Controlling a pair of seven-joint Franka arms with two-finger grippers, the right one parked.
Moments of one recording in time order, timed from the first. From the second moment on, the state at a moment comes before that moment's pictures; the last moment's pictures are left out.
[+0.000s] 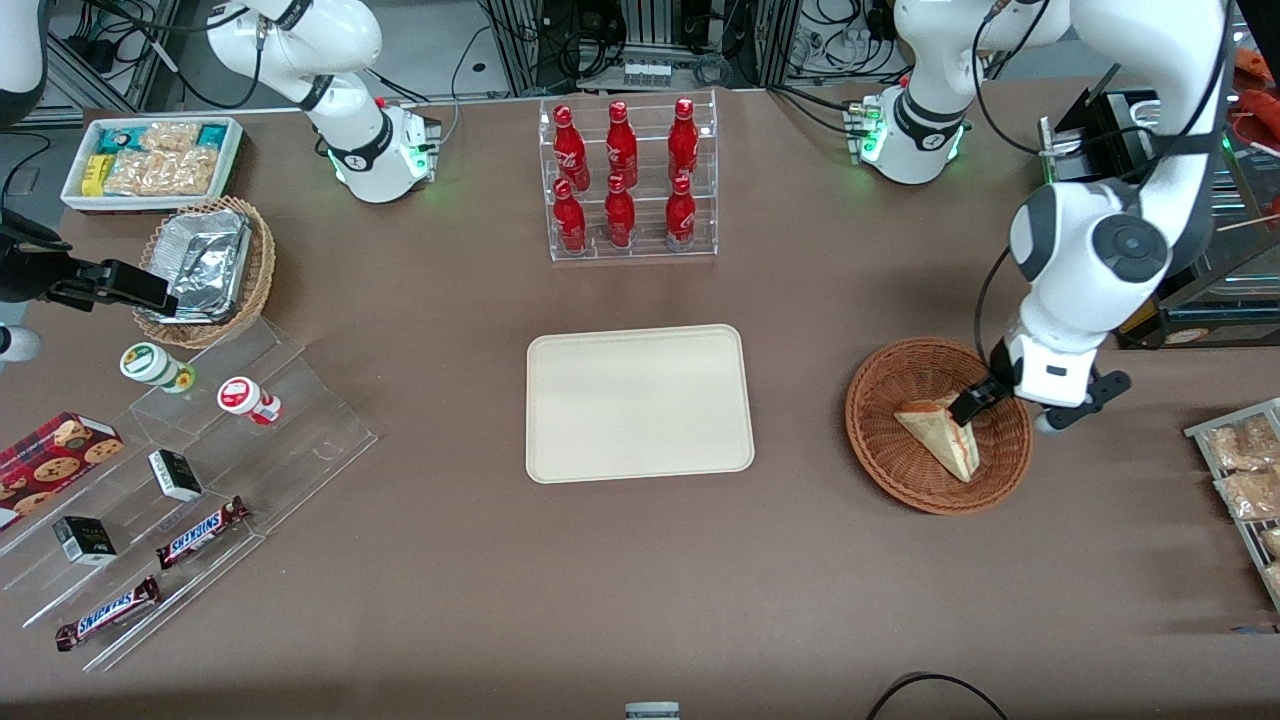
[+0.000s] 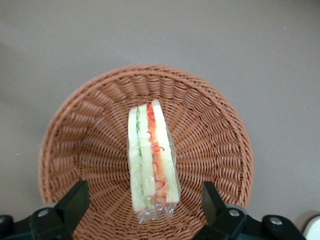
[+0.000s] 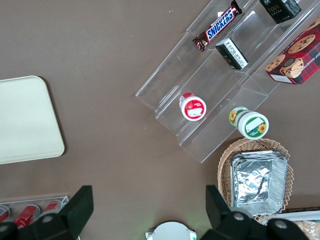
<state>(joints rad) -0.12 0.15 0.02 -2.23 0.04 2.52 -0.63</state>
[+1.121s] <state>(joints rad) -0.13 0.27 0.02 -2.29 0.04 2.67 -0.64</state>
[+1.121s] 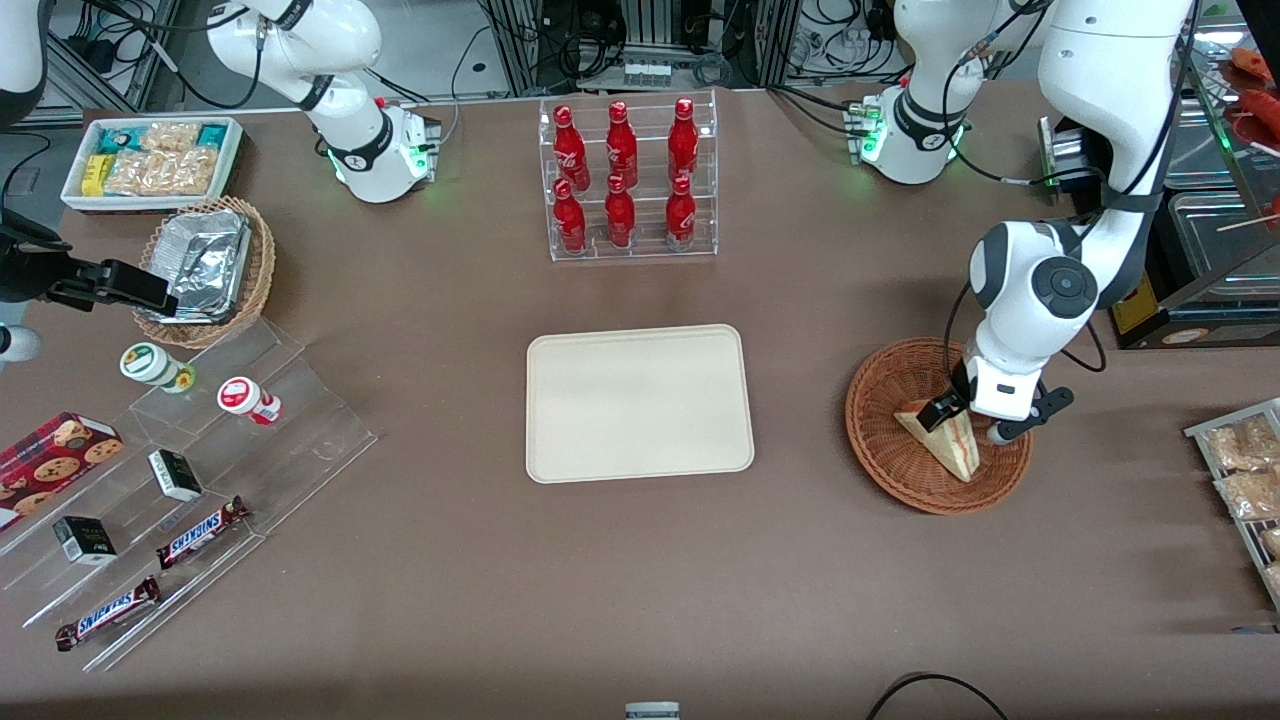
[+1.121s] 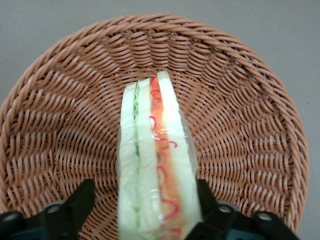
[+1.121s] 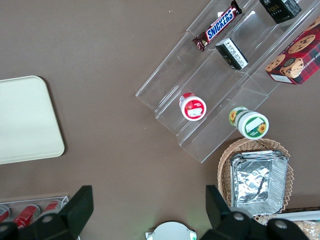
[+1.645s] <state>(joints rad) -0.15 0.24 0.02 -2.22 0.05 2.58 -0.64</state>
